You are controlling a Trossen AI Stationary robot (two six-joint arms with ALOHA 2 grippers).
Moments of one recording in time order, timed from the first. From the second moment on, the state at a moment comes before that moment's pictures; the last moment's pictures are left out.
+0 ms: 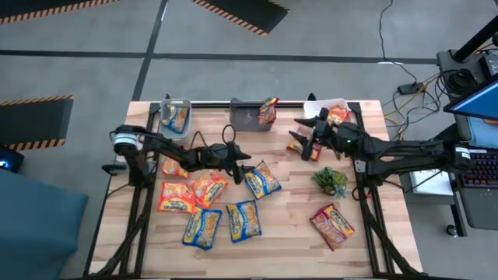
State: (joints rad) left arm 0.13 1.81 0.62 0.79 -0.03 -0.34; right arm -0.23 0.92 0.48 0.41 0.20 -0.15
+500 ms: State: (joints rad) left arm 0.12 1.88 0.65 0.77 0.10 -0.35; right arm -0.23 0.79 0.52 0.45 0.05 -0.33
